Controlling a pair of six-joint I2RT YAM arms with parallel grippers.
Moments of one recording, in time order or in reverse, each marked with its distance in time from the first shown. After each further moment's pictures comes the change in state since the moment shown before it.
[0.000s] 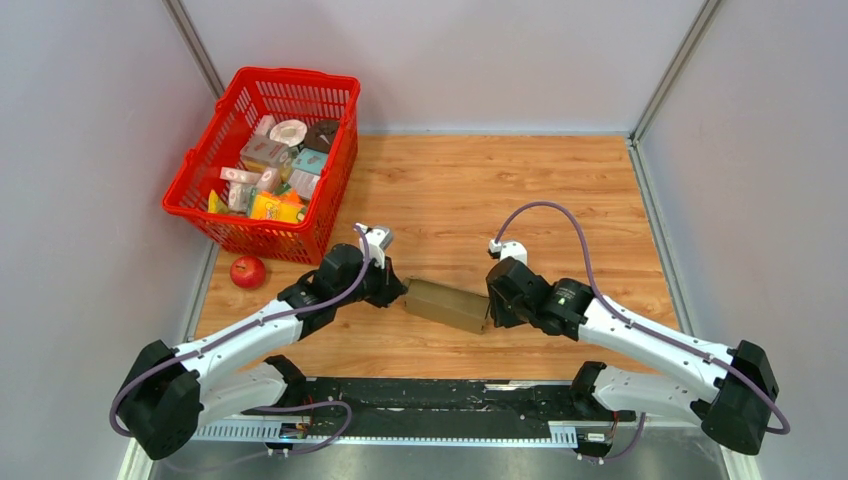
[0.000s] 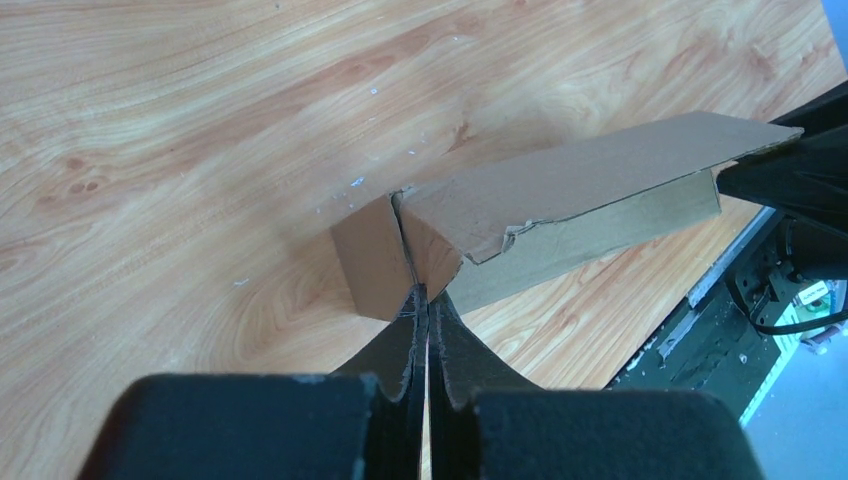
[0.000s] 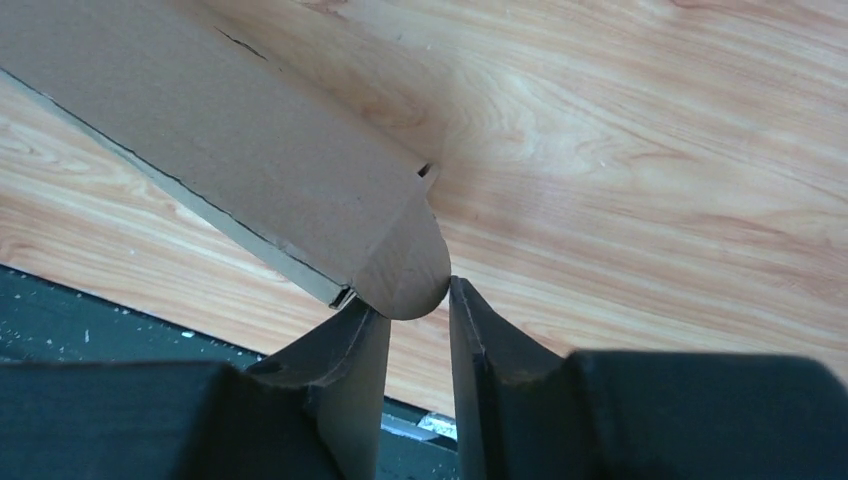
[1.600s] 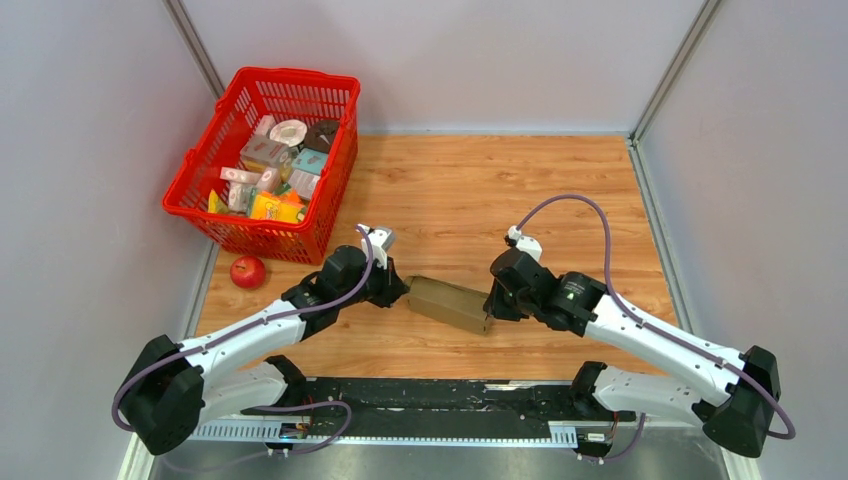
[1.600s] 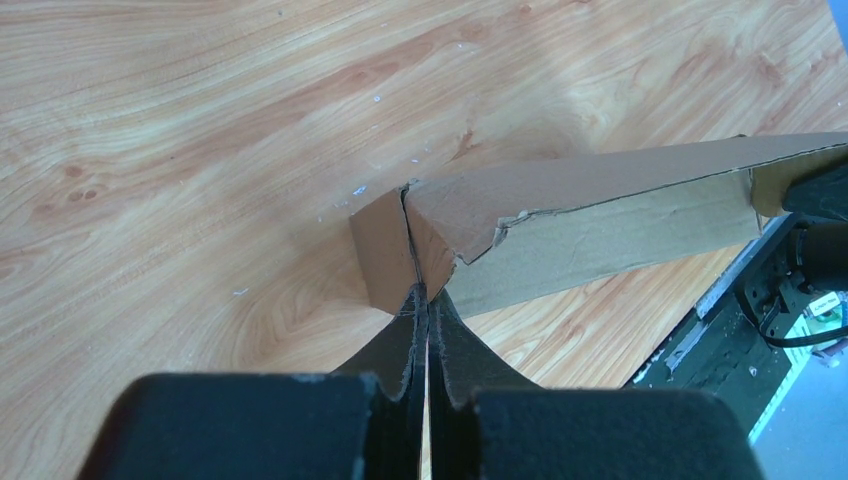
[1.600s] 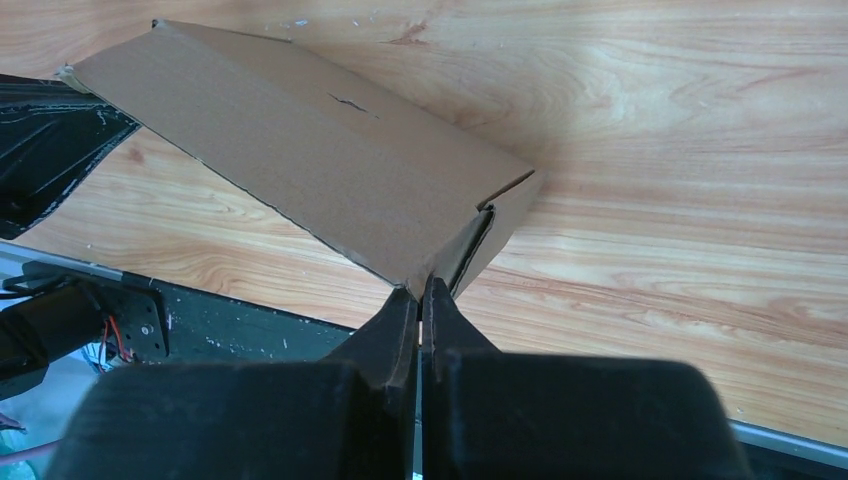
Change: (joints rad) left arm -0.022 0.023 -0.013 0.045 -0.029 -0.011; right arm 0.003 -0.014 0.078 -0.027 -0.041 0.349
